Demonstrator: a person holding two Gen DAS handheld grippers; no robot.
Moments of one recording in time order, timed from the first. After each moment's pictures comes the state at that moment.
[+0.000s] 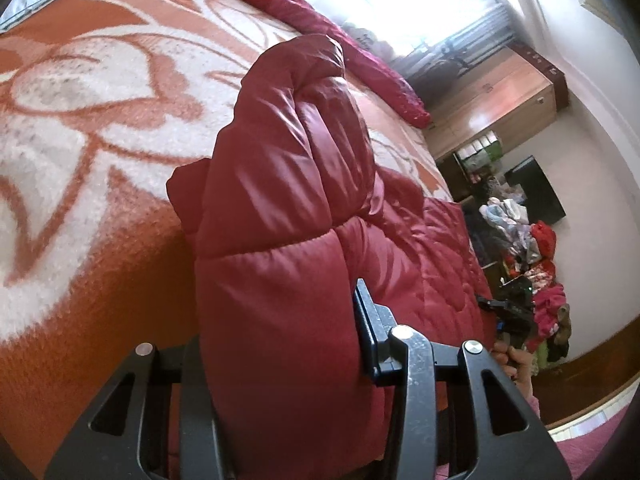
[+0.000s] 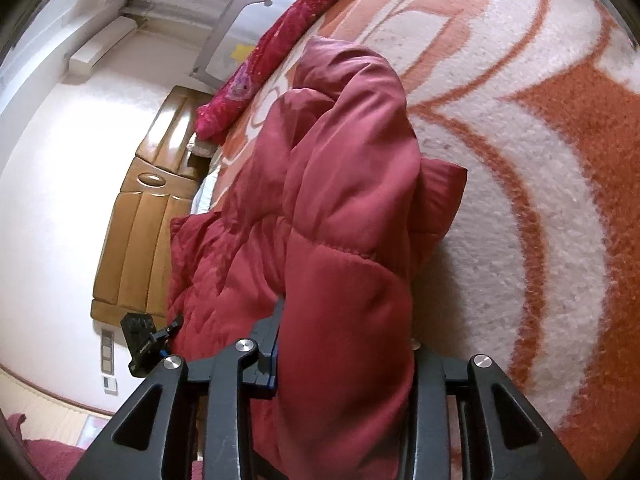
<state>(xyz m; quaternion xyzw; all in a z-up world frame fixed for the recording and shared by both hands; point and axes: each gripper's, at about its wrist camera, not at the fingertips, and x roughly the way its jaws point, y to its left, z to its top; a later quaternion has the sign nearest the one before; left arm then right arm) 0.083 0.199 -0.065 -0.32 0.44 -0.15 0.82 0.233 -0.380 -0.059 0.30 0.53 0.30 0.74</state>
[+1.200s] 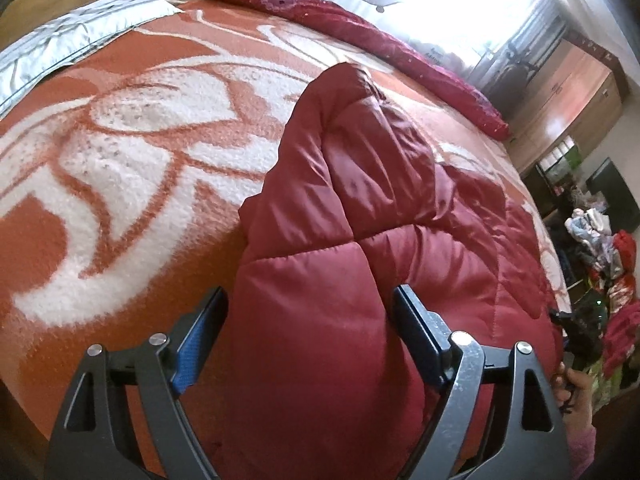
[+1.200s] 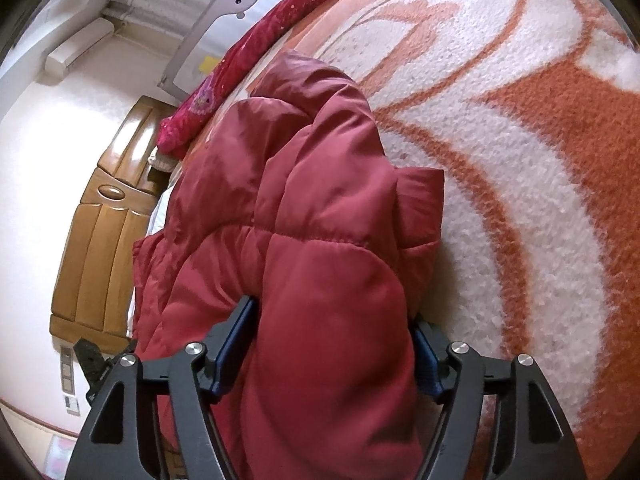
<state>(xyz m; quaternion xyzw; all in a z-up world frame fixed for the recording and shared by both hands) 0.061 0.189 -0.068 -0.24 0.45 0.02 0.86 0.232 -0.363 -0.086 0.26 0.52 0.23 0.78</state>
